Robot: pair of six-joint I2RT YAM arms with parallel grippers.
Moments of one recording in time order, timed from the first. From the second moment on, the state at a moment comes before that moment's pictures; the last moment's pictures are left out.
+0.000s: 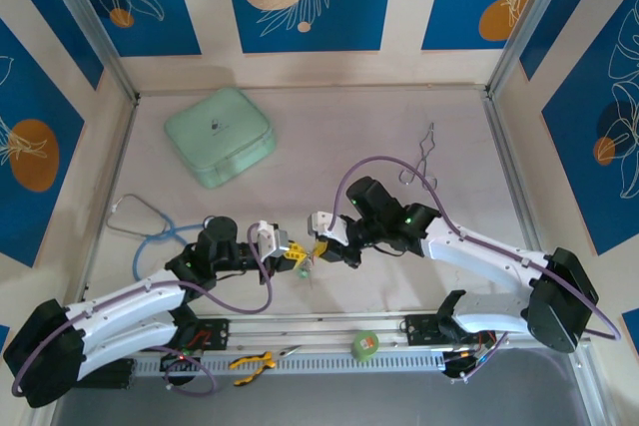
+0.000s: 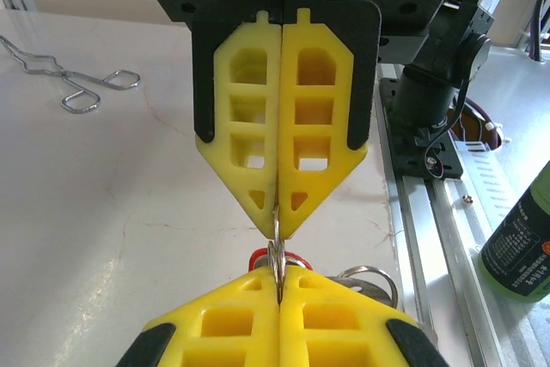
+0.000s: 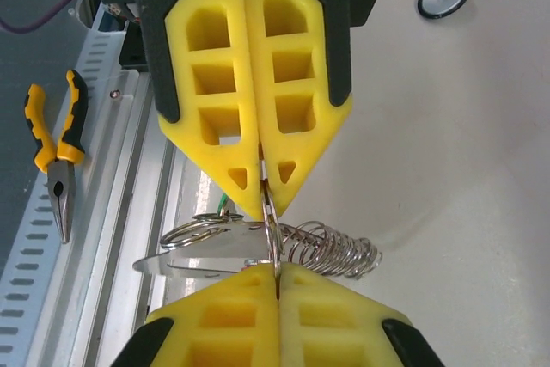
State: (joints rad) left arm -0.79 0.88 0.27 0.31 0.63 0.14; right arm 0.85 1.20 0.80 -0.44 -0.60 -0.47
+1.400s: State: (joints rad) left arm -0.79 0.97 0.20 0.68 0.62 -0.03; right arm 0.81 1.16 0.69 -0.21 -0.70 -0.26
